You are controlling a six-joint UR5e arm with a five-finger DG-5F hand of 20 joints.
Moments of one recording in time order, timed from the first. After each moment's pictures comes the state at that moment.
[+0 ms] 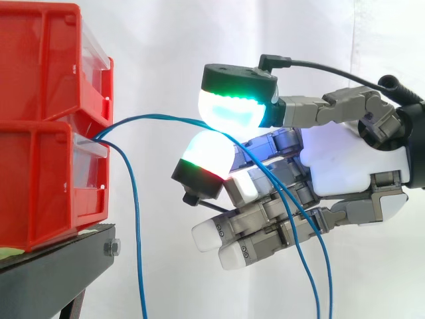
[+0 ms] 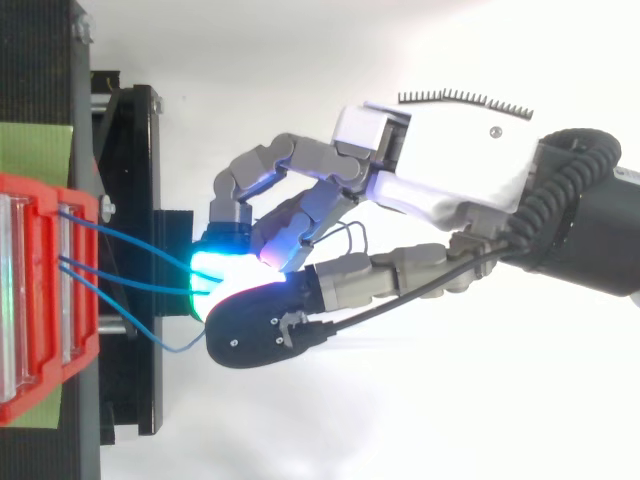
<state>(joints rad) 0.22 -2.29 -1.10 -3.02 -1.14 0.00</state>
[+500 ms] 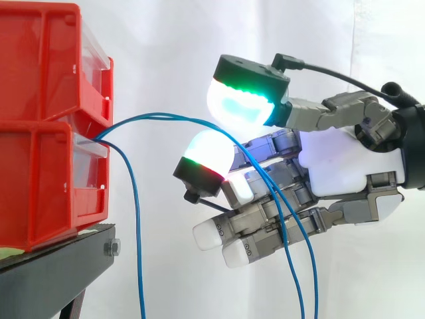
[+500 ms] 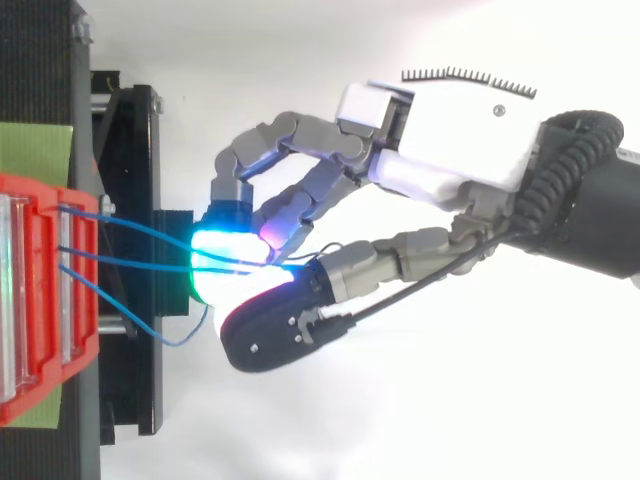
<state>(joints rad) 0.21 -2.29 -1.10 -3.02 -1.14 0.00</state>
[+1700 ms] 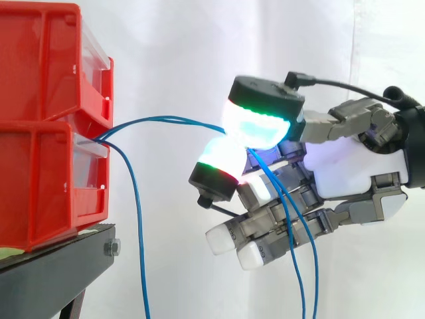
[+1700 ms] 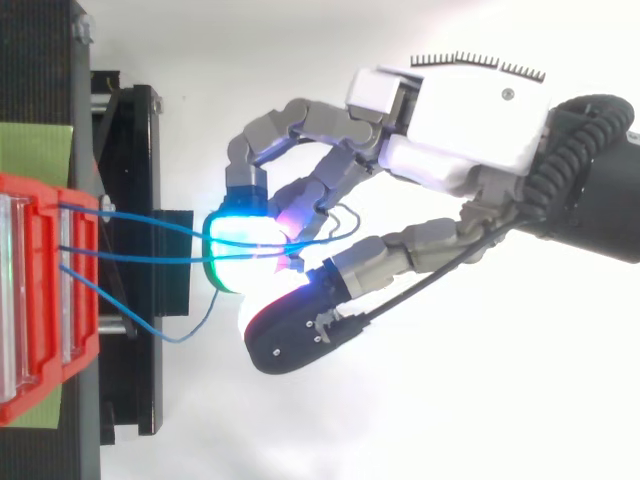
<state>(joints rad) 0.20 -2.28 -1.10 -3.06 -1.16 0.00</state>
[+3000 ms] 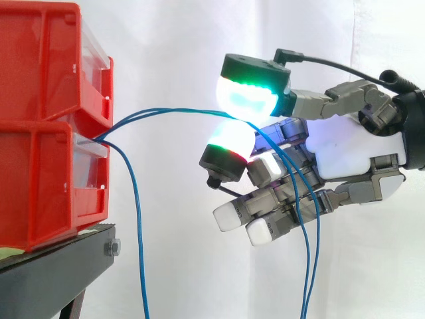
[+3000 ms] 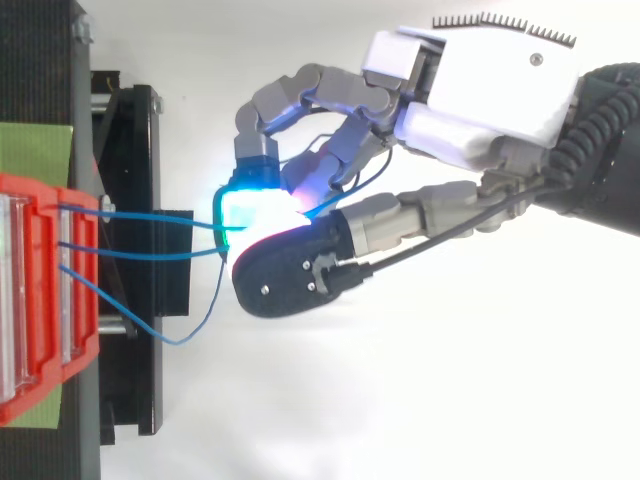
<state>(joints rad) 0.18 -2.25 -1.10 -3.07 -1.16 -0.04</state>
